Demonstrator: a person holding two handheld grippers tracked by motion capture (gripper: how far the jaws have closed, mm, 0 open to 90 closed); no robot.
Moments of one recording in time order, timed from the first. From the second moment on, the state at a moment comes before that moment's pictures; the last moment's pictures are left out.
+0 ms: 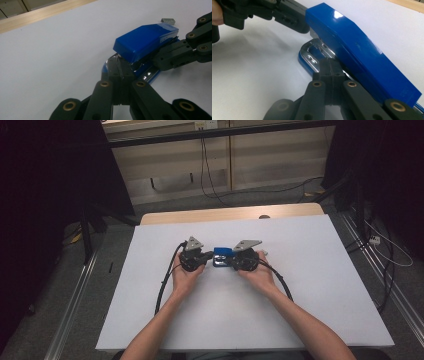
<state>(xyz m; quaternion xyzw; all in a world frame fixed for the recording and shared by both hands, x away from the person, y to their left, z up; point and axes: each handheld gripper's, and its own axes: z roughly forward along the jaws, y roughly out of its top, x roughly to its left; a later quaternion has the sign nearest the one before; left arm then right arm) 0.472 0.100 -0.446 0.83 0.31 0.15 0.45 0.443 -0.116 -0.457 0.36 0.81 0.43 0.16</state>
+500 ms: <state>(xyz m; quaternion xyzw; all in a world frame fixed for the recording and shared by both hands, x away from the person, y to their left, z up) 0.473 0.101 -0.445 0.82 0.32 0.14 0.45 0.443 -0.116 -0.457 0.36 0.81 0.43 0.16</state>
